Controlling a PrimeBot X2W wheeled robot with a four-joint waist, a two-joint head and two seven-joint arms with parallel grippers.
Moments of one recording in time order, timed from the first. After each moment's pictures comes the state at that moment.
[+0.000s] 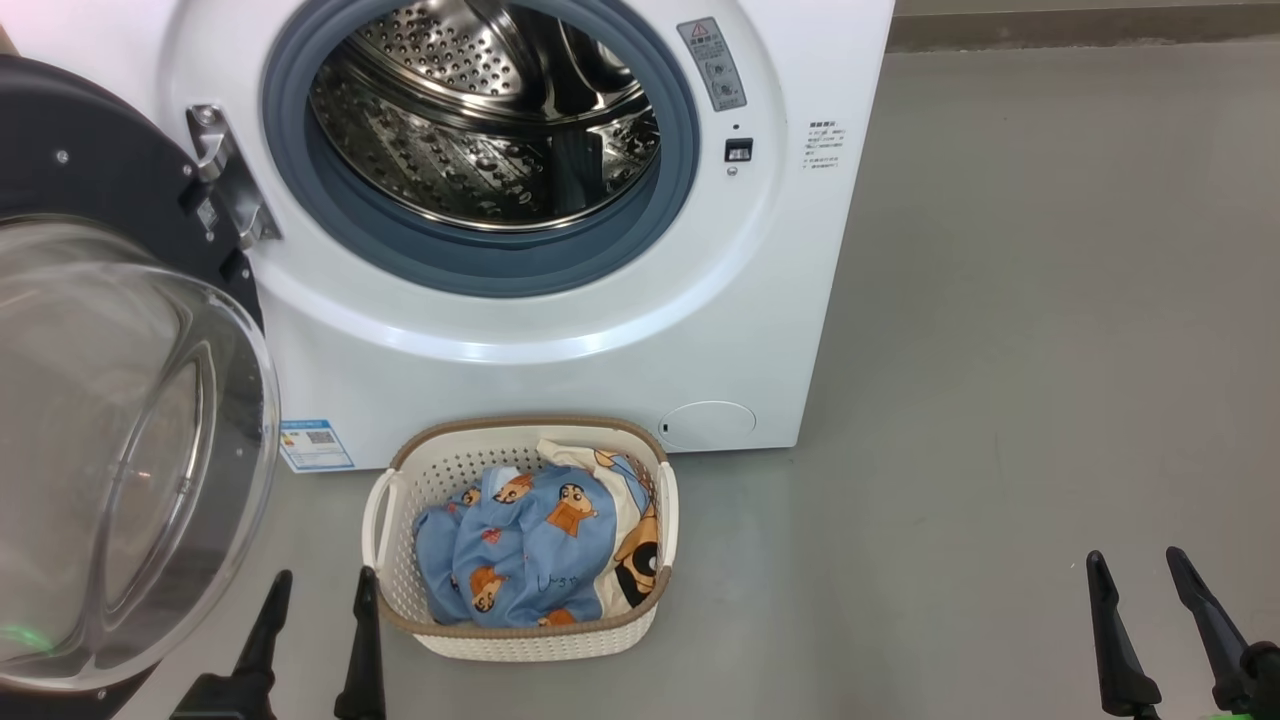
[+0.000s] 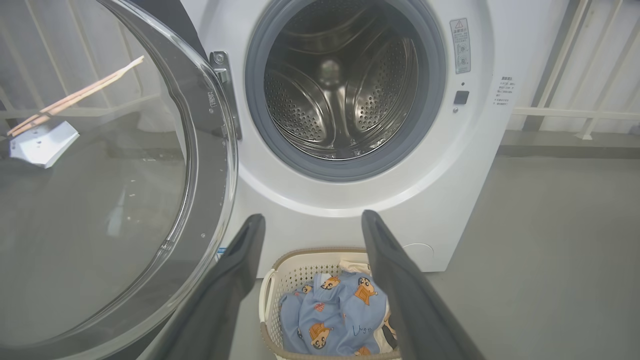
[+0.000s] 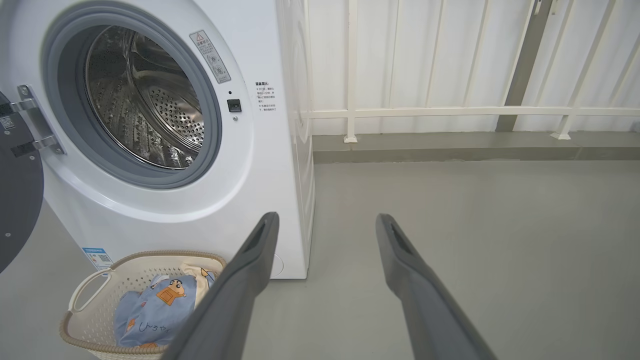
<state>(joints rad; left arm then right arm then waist) 0.06 0.05 -0.06 0.11 -0.16 0.01 -0.26 0.15 -0.12 -0.17 0.03 0.19 0.13 -0.25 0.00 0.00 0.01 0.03</state>
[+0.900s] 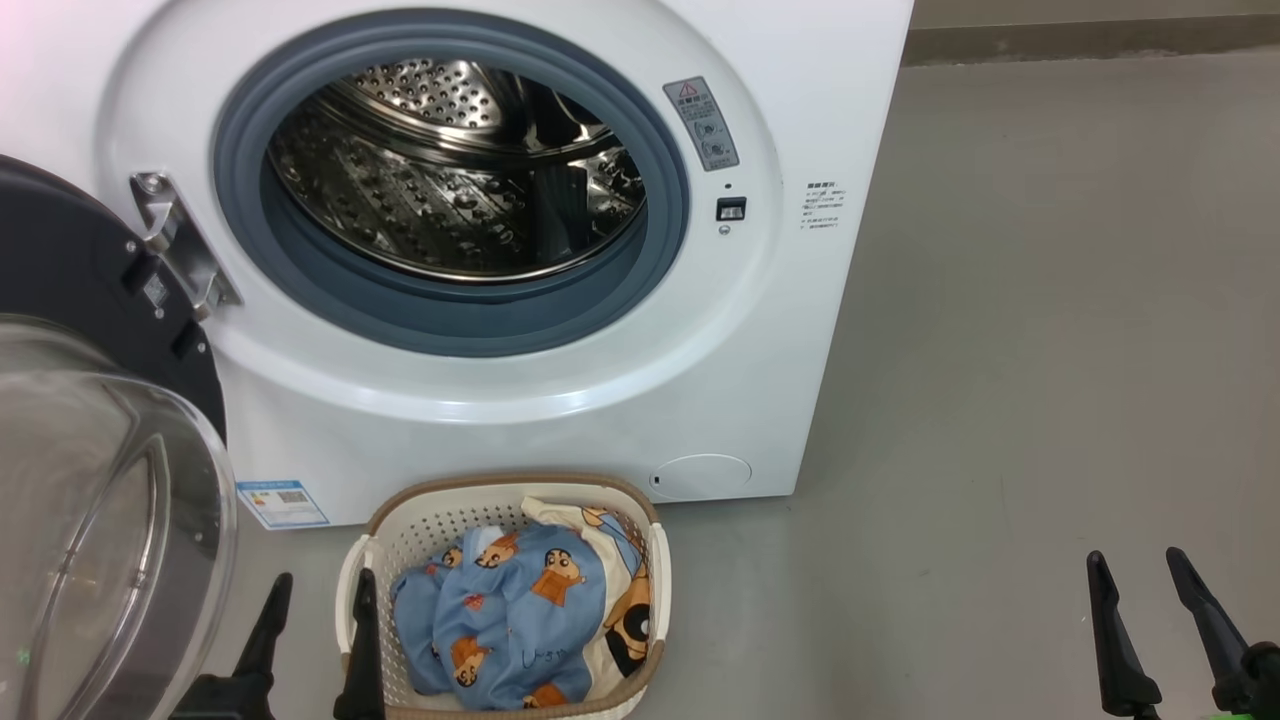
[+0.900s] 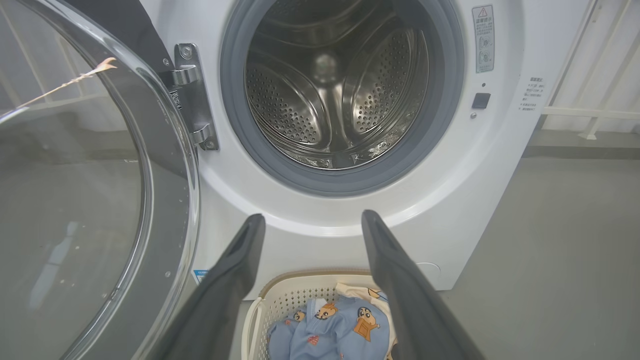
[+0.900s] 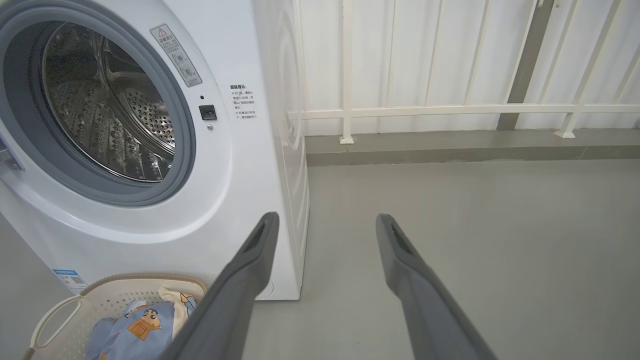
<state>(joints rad) 0.06 0.05 -0.06 0.13 -0.17 0.01 -0.26 0.15 -0.12 -0.17 0.03 0.19 0.13 -0.25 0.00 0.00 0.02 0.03</state>
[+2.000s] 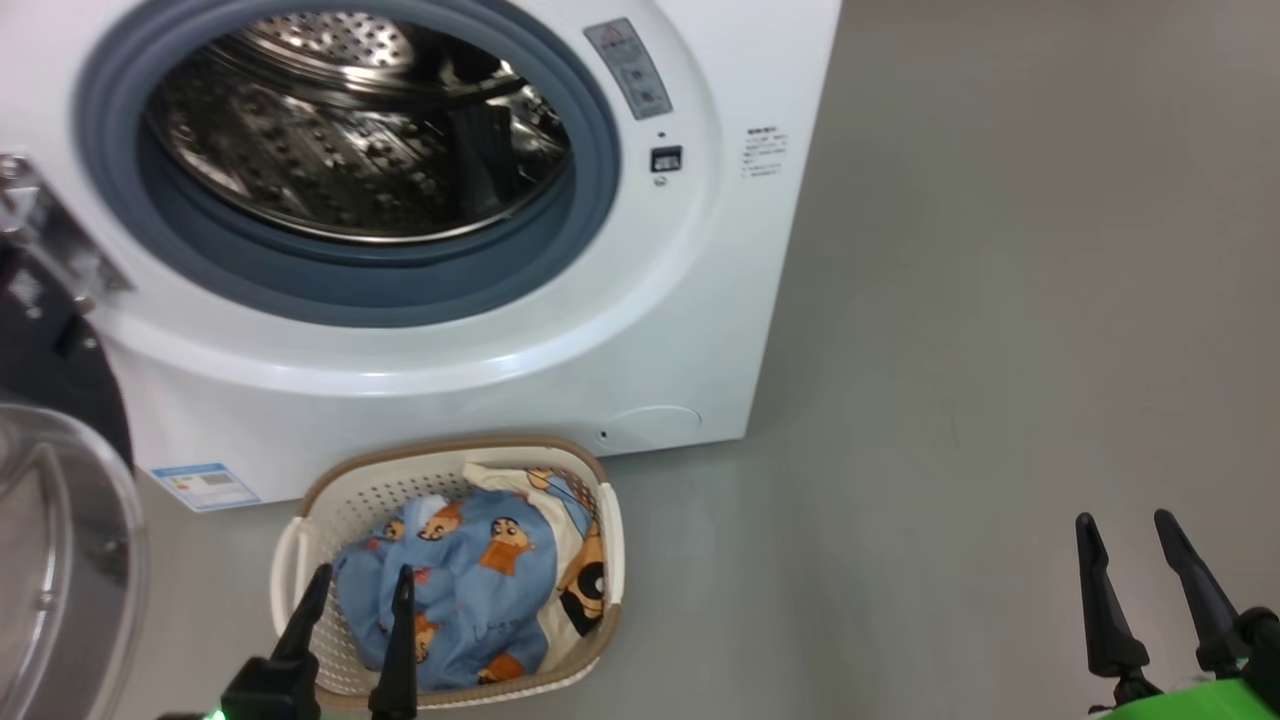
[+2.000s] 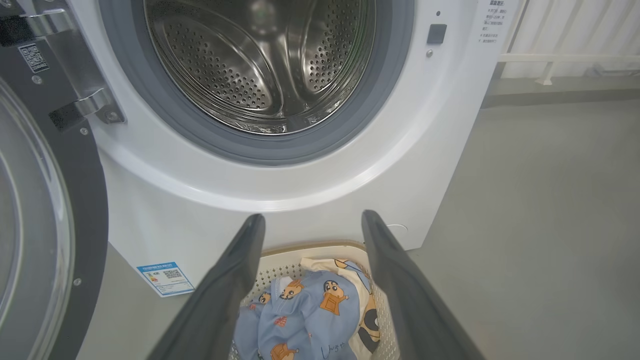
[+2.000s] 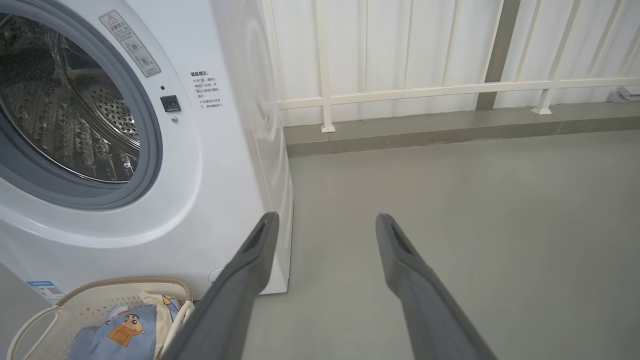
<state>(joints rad) 0.03 0.05 -0.11 0.17 -0.12 0.01 -0.26 0.09 -0.11 -0.16 0.03 0.22 0.13 -0.25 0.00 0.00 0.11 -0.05</state>
